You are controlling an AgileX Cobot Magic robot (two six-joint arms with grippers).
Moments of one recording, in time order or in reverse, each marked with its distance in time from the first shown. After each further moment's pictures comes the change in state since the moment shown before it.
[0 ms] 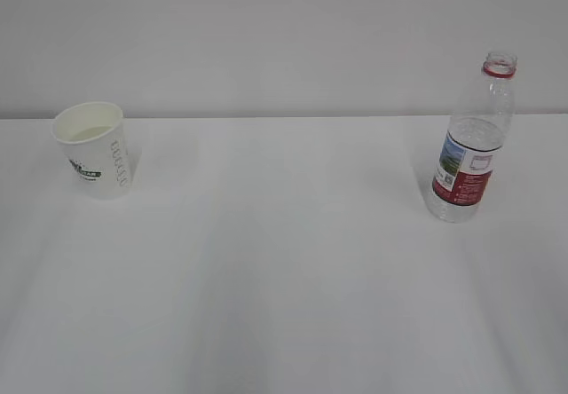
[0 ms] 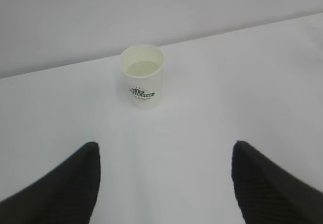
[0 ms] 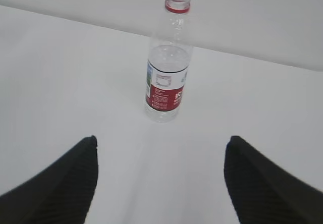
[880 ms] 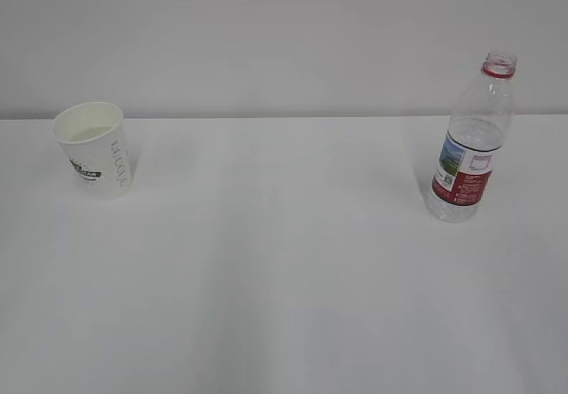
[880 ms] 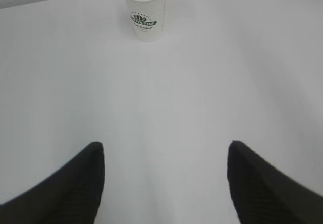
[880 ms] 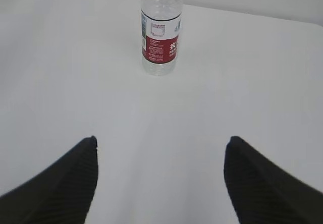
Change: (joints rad) left arm 0.000 -0.213 -0.018 0.043 0.381 -0.047; right arm 0.000 -0.242 -0.013 -0.006 0.343 0.037
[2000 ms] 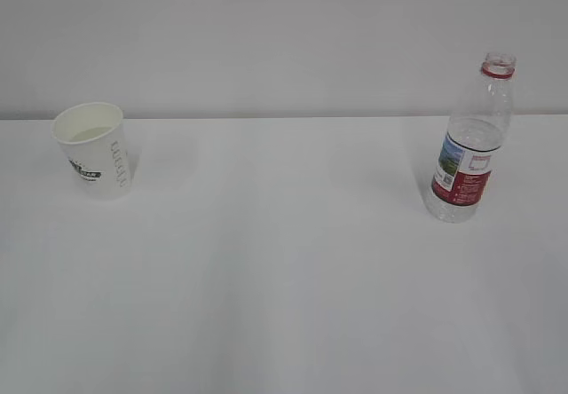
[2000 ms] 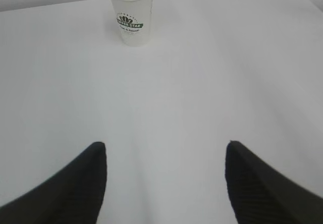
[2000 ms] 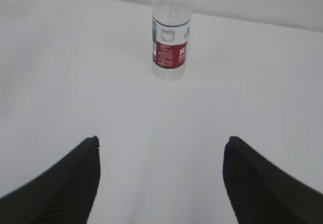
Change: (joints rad) left arm 0.000 -0.243 0.196 -0.049 -0.054 -0.004; right arm 0.000 -0.073 -0.007 0.042 0.047 -0.032
